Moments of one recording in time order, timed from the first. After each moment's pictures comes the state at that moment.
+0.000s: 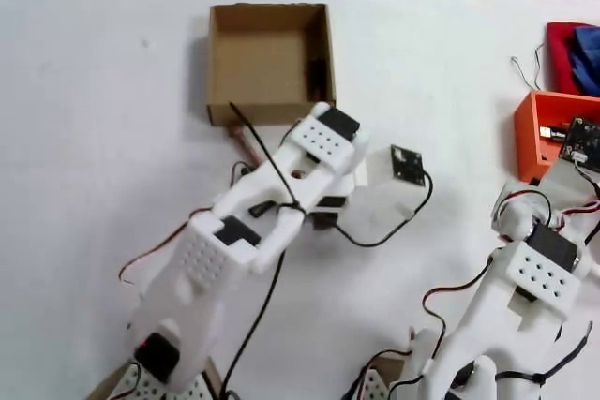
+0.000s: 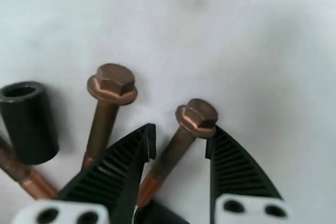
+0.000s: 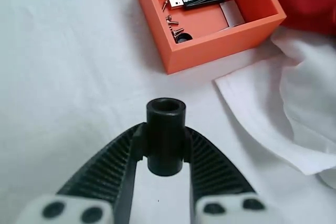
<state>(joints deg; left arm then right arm) 30.9 44.9 -31.1 88.1 -50.1 31.5 -39.6 52.9 42.4 10.5</state>
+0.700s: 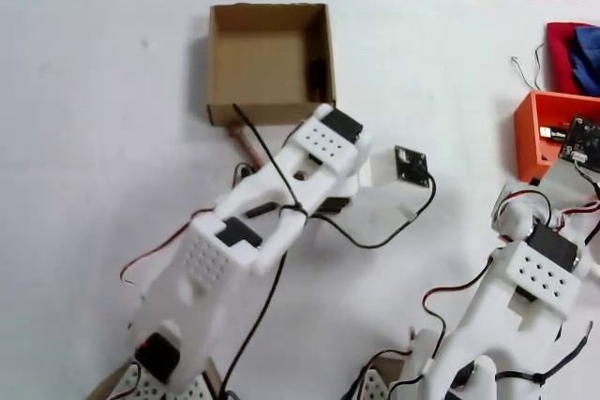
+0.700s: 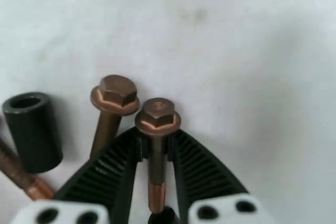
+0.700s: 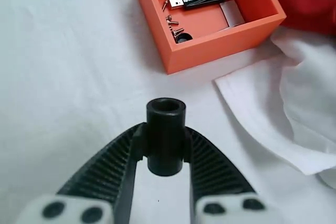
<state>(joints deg) 31.5 44.9 -31.0 86.9 -50.1 31.5 -39.6 52.9 42.4 10.5</state>
